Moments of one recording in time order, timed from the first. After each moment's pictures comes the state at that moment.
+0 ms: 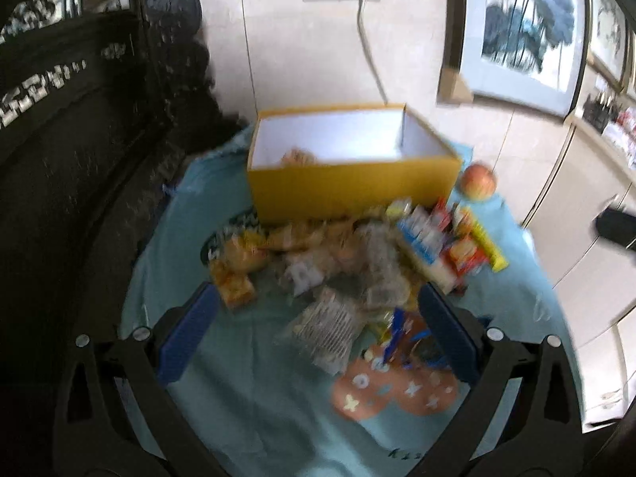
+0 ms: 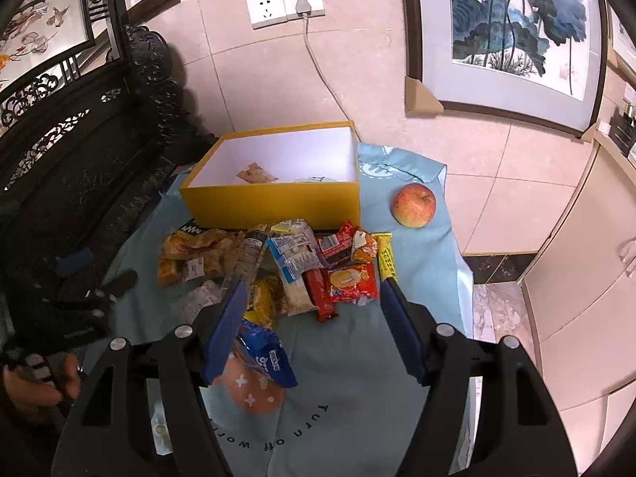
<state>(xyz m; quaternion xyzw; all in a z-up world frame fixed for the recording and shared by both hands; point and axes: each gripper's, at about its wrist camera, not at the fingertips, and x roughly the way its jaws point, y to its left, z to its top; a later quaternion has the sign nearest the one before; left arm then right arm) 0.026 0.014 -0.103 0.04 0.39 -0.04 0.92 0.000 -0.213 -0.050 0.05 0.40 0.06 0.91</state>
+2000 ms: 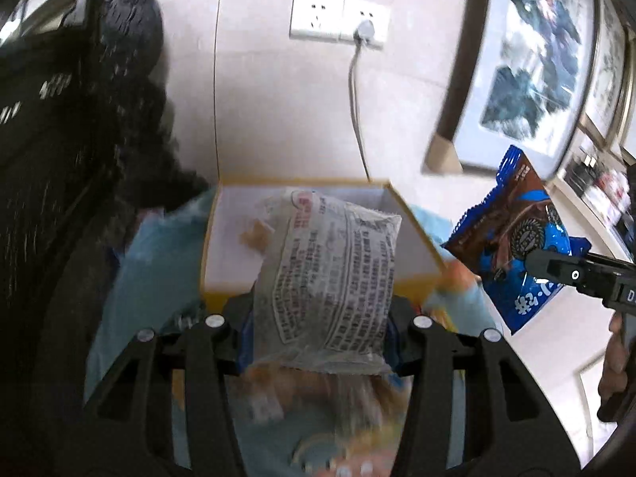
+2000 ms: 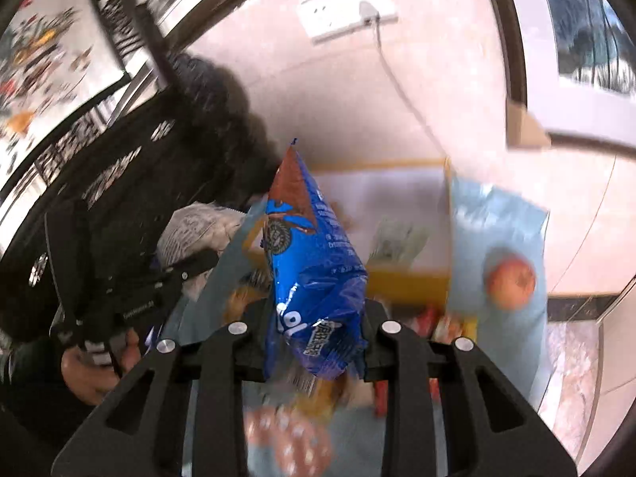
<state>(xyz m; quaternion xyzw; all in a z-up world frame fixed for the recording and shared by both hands) 0.168 0.011 -0.030 -0.03 0.34 -0.11 0.94 0.162 -0.220 -0.008 0.10 0.38 0.22 0.89</state>
